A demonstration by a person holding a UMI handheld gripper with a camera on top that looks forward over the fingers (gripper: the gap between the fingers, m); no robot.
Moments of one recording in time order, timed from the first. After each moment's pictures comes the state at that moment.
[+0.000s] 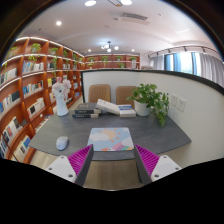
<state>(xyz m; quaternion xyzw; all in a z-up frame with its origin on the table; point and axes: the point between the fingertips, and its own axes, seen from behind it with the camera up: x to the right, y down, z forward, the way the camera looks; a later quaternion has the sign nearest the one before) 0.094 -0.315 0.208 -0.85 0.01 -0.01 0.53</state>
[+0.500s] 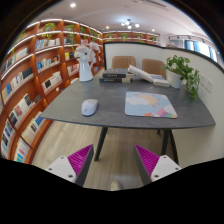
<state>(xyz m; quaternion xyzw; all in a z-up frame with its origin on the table) -0.069 -0.333 0.042 -0.91 -0.06 0.05 0.41</state>
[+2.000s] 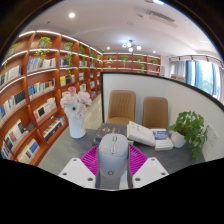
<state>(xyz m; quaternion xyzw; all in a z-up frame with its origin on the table) -0.091 -0.016 0.272 -0.85 -0.07 0.03 0.52</state>
